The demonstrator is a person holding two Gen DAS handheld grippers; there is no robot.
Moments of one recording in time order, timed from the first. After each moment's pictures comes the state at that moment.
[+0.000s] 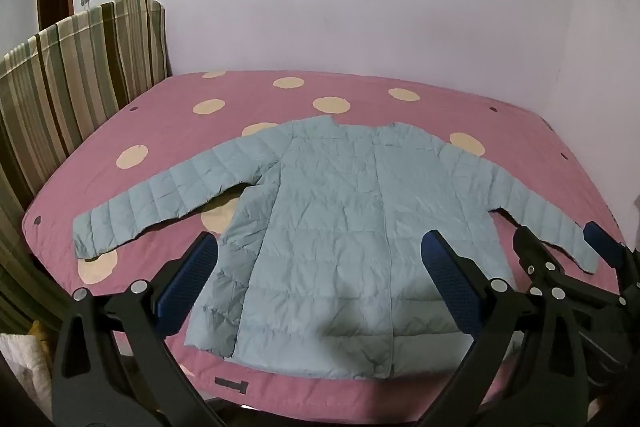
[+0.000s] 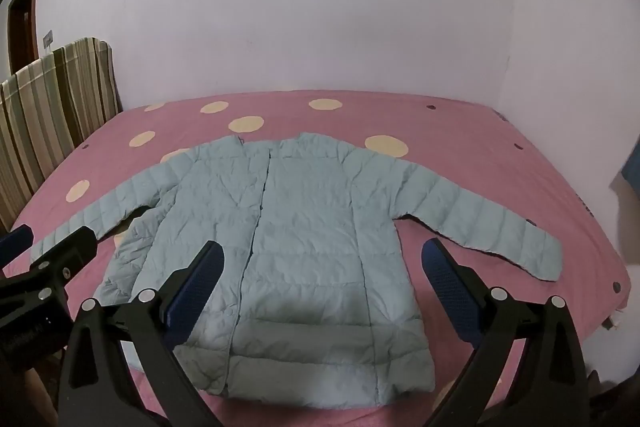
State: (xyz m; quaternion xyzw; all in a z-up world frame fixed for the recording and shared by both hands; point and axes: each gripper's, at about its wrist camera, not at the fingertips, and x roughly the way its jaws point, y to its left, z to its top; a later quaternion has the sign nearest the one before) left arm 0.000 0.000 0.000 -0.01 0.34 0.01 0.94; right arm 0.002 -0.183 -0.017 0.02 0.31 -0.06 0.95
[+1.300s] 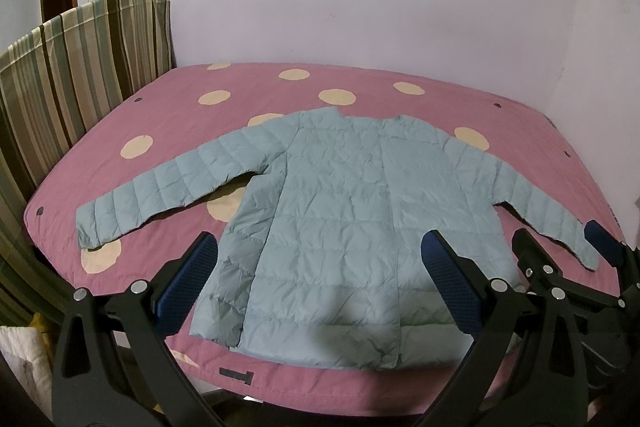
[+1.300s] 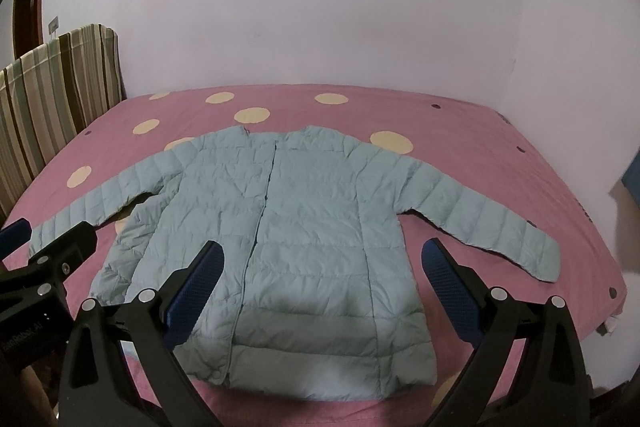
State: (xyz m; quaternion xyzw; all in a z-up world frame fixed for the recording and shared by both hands) left arm -0.006 0.007 -0.005 -0.01 0.35 0.01 0.94; right arm -0.006 -0.180 -0.019 0.01 0.32 -0.05 0.95
